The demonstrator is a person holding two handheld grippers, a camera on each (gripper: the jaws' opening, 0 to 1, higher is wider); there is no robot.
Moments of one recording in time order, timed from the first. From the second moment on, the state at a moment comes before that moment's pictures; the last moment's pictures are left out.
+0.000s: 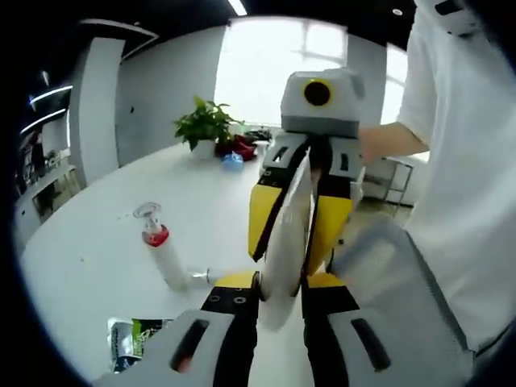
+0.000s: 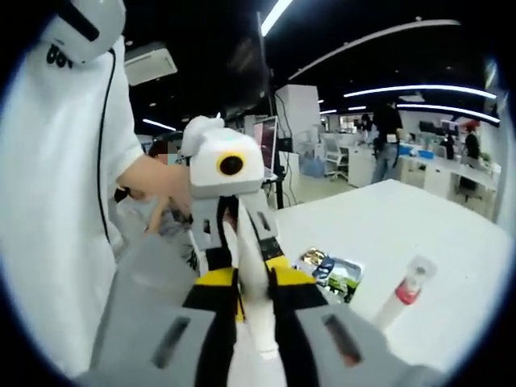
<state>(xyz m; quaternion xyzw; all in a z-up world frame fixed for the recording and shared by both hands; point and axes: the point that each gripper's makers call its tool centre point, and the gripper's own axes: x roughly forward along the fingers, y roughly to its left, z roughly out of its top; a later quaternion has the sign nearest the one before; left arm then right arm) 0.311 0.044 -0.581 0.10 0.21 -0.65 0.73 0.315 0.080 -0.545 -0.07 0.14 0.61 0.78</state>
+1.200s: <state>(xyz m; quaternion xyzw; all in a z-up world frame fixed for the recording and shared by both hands) 0.448 0.041 -0.618 0.13 0.18 -0.61 0.76 0.350 0.023 -0.590 0.01 0.20 0.45 0.87</state>
